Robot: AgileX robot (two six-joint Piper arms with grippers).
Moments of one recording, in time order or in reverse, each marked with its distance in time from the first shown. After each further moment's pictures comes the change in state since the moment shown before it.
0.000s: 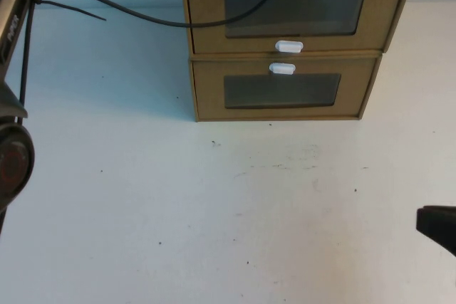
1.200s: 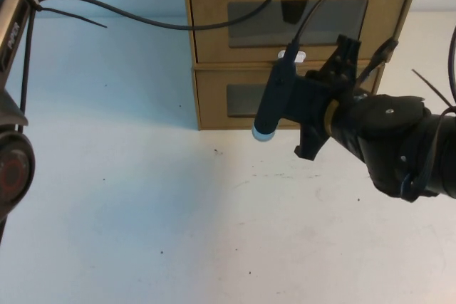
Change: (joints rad) right arm 0.404 0.987 -0.620 -2.404 -0.183 1.232; left arm 0.000 -0.004 -0.006 0.015 0.066 -0.156
